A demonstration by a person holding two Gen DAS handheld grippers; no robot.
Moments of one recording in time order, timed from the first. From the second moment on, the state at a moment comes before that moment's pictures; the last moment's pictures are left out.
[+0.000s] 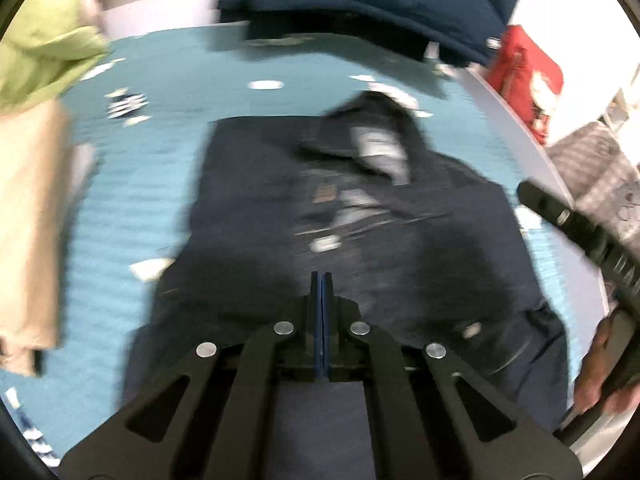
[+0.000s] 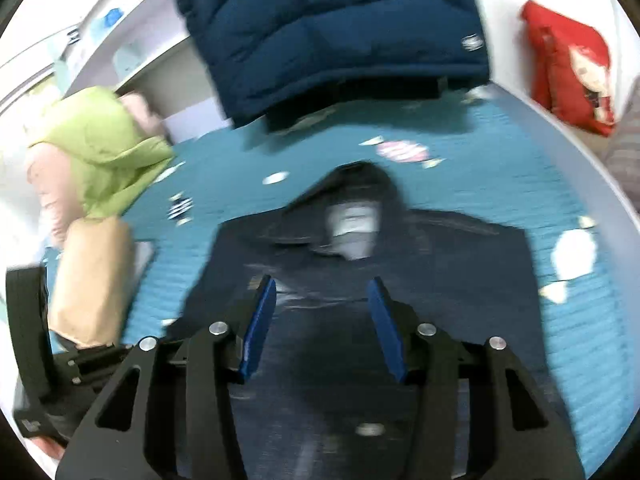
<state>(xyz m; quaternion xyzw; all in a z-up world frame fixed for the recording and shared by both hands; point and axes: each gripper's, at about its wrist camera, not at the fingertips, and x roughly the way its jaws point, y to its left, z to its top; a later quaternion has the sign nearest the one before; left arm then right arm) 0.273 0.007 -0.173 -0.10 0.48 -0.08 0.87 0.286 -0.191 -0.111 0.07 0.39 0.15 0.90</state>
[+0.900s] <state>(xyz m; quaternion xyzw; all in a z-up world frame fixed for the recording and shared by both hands) 0.292 -0.032 -0.196 -0.10 0.43 -0.13 0.89 0.280 -0.288 -0.166 0.15 0.39 0.12 0.90</state>
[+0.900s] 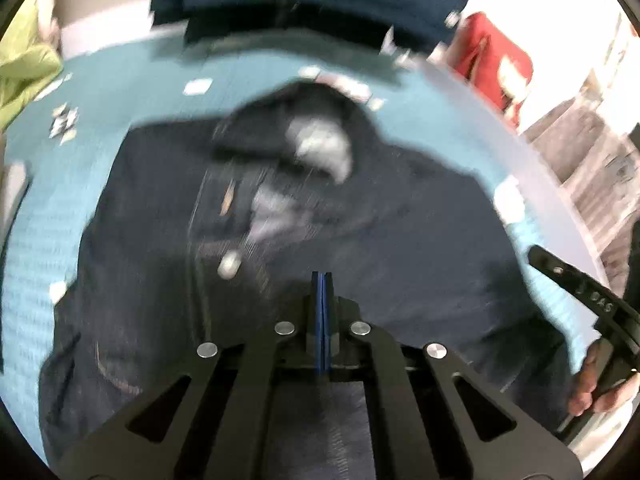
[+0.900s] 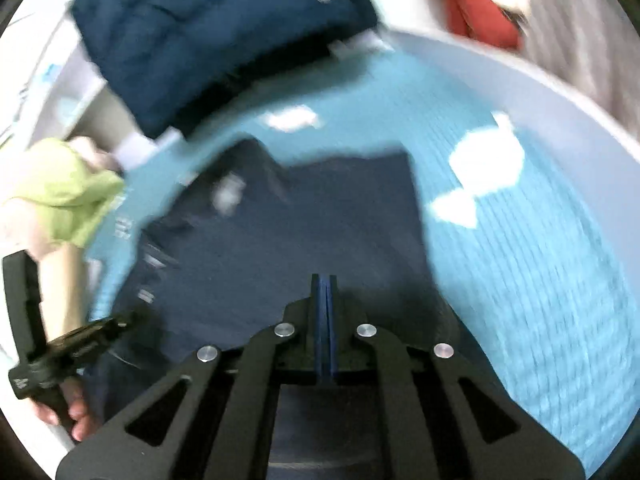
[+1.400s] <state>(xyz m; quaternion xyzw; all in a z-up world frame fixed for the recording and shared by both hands) 0.360 -0.039 -0.245 -0.13 0.42 -0.16 0.88 0.369 -0.264 -0.222 0.13 0.43 0.15 0.88</state>
